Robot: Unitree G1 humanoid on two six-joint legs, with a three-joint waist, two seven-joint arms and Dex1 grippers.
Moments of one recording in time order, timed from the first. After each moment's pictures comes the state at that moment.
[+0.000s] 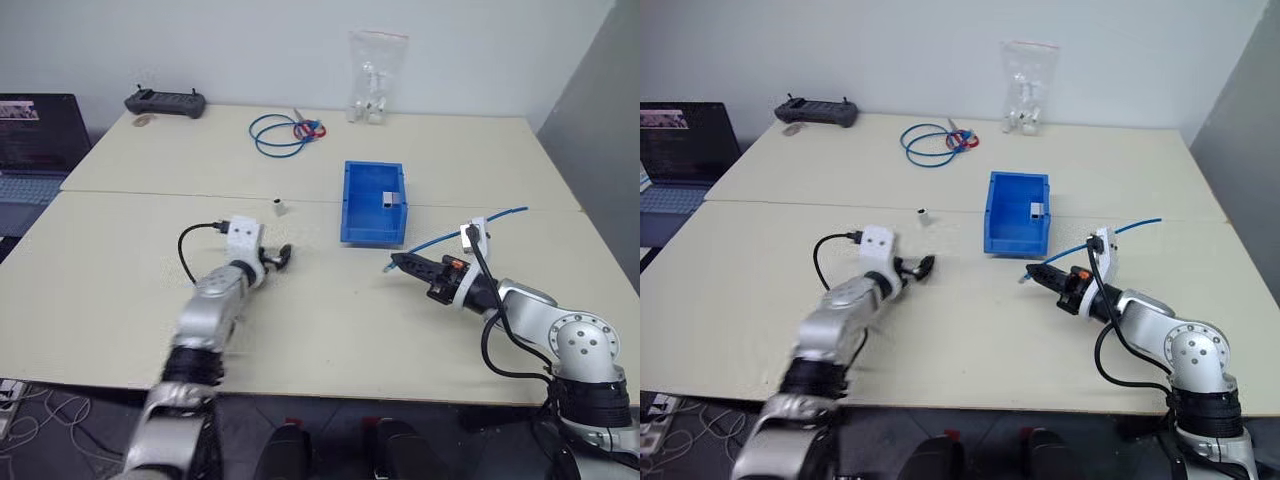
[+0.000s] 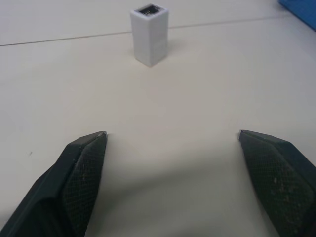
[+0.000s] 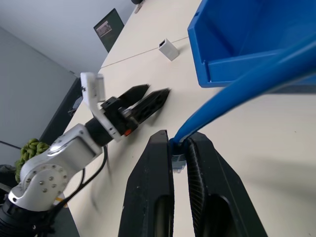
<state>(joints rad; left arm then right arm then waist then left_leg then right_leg) -0.61 0.22 0.03 0.47 -0.12 0.31 -0.07 -0.35 -0.44 -0.14 -0.25 1.29 1.01 0.08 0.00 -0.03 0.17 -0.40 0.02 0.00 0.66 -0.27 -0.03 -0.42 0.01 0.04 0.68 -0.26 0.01</state>
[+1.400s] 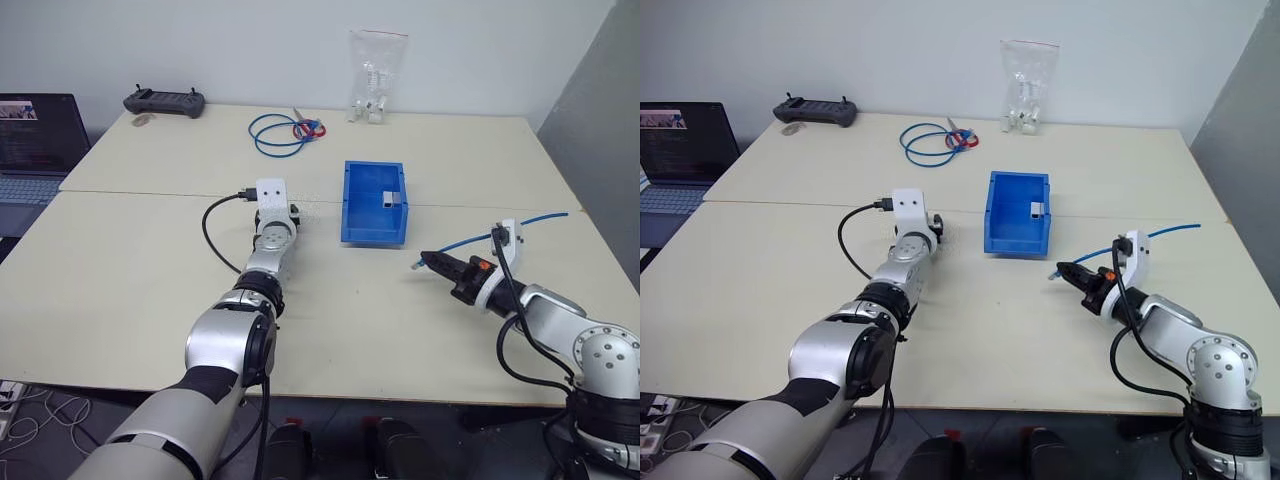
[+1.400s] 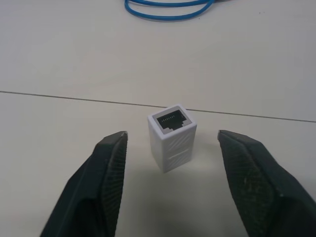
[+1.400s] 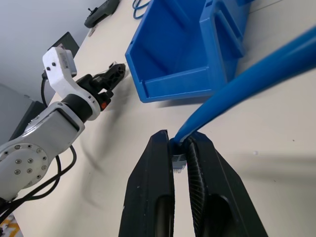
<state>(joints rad) -1.11 0.12 0.16 1.31 -0.05 -0.07 0.23 -0.26 -0.47 -0.26 -0.31 1.30 1.01 -0.04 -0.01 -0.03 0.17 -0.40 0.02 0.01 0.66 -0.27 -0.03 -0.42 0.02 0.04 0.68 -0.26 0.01</state>
